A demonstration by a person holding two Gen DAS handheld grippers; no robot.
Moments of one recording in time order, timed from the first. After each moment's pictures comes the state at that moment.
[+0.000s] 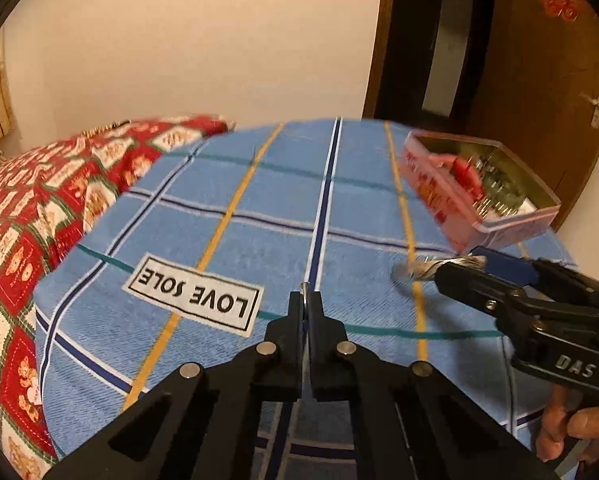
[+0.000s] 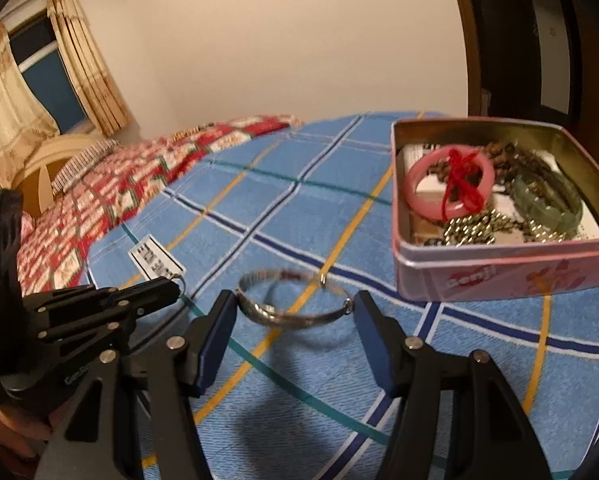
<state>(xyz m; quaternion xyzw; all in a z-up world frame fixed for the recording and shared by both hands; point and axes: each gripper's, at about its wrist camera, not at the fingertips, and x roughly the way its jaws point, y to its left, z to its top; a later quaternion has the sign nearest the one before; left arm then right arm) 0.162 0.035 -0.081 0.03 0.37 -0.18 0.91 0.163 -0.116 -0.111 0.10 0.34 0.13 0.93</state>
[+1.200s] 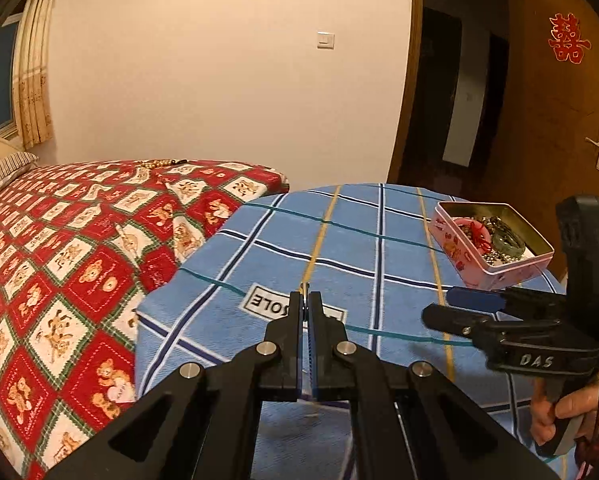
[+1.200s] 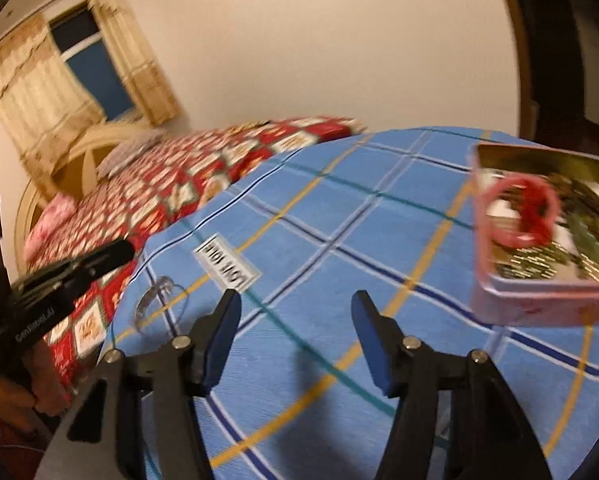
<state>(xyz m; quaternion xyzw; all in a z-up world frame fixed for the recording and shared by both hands) 0.128 0.113 -0.042 0.00 0.29 -0.13 0.95 0.171 -0.068 -0.094 0.08 0.34 0.23 0.91</state>
